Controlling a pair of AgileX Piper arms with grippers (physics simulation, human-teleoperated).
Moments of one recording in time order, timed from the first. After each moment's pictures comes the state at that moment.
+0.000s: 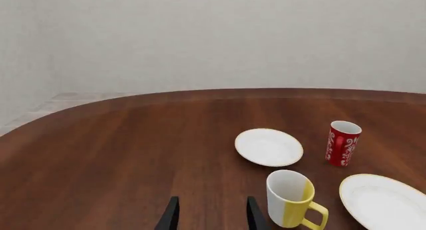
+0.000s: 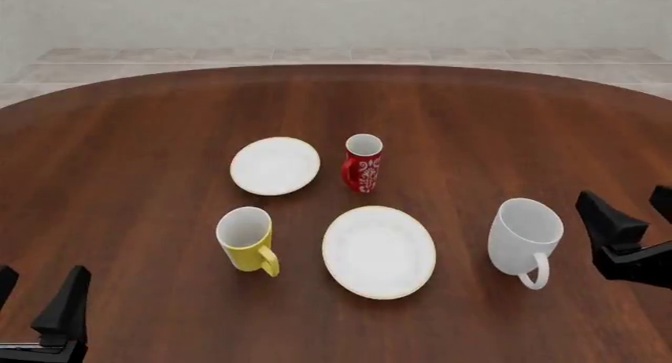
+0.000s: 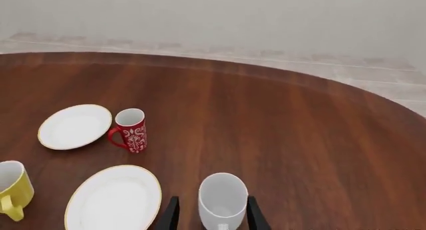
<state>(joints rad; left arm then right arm) 0.00 0.00 0.00 0.00 0.00 0.06 0.46 -0.45 0.23 -0.05</state>
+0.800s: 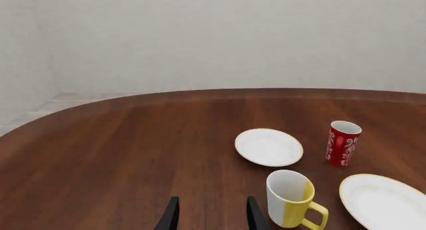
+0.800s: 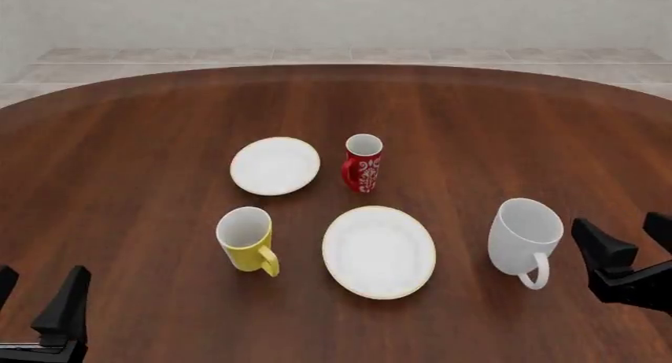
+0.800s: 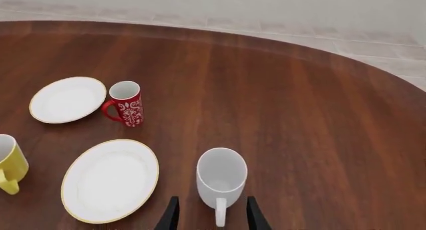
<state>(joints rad) 0.00 0.00 0.00 0.00 0.00 0.05 0.43 -0.42 0.34 -0.06</state>
